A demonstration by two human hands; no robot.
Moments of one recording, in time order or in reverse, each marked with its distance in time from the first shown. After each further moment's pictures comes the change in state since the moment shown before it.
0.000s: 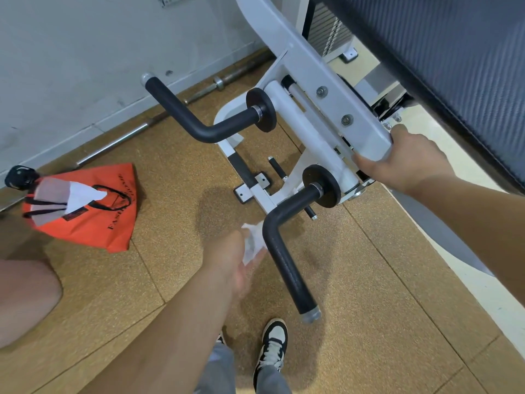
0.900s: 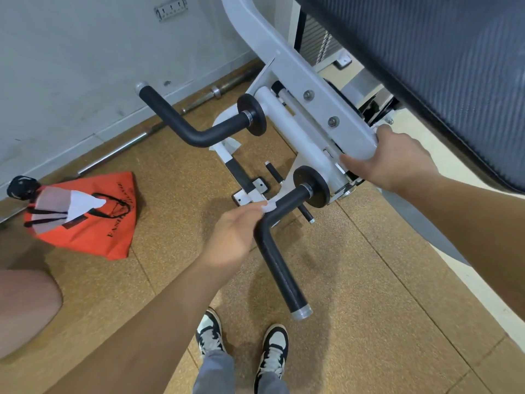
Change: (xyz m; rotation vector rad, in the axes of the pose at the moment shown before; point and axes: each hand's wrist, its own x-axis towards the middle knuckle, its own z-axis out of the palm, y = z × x) left_hand -0.008 0.013 0.004 0.591 -0.346 0.495; right_hand -0.001 0.005 -0.001 0.026 0.009 -0.029
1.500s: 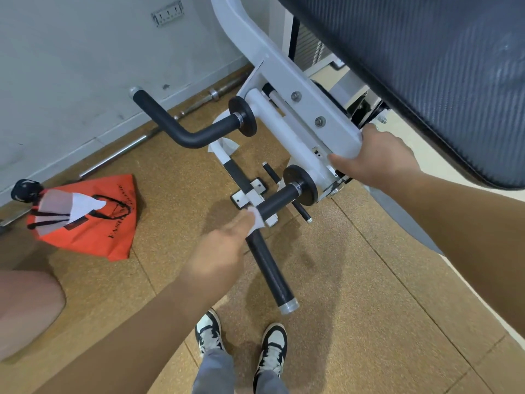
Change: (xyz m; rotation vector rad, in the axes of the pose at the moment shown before) left_hand -0.031 -0.015 -0.003 0.944 0.104 0.437; right_hand -0.002 0.000 -0.002 -0.002 0.006 -0.020
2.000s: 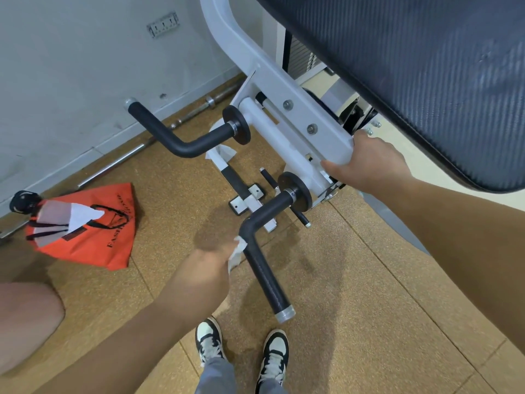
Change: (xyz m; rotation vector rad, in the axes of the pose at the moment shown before) left_hand -0.017 -0.005 -0.012 0.002 -0.116 -0.105; right_hand 0.004 0.003 0.005 0.007 0.026 -0.016
